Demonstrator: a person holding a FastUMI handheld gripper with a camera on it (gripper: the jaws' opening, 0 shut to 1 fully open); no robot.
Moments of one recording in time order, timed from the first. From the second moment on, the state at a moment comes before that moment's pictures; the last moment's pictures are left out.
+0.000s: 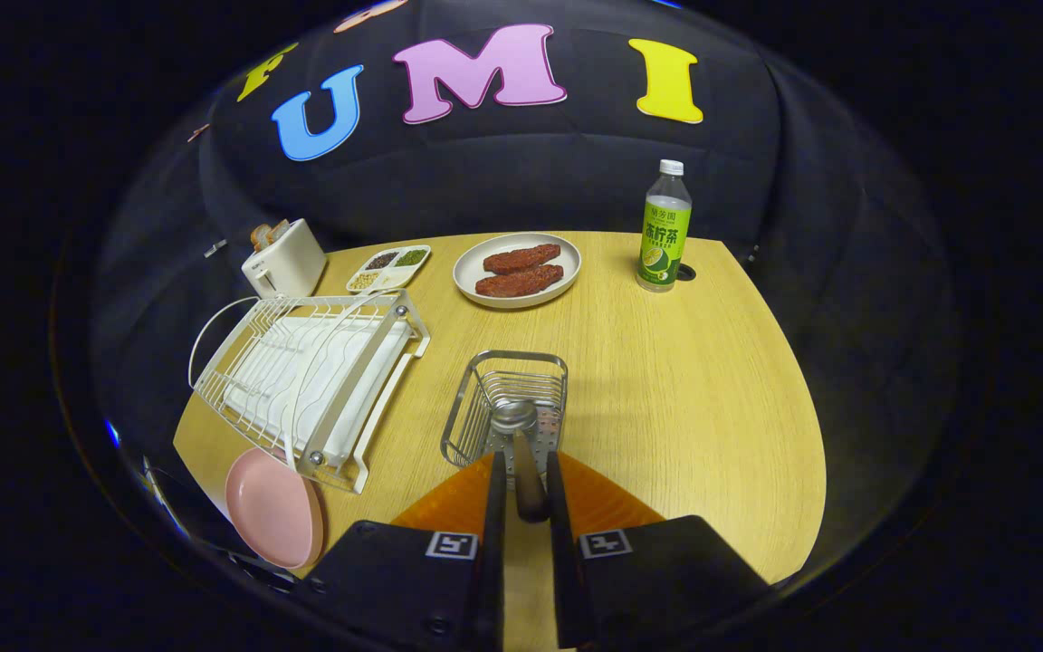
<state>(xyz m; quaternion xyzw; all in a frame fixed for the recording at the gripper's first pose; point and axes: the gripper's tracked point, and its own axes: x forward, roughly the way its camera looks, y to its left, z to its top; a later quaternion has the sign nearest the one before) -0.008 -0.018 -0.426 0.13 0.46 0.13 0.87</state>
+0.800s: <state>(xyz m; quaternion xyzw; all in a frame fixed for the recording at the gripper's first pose) 0.014 -0.033 -0.365 0.15 0.42 0.12 0.89</state>
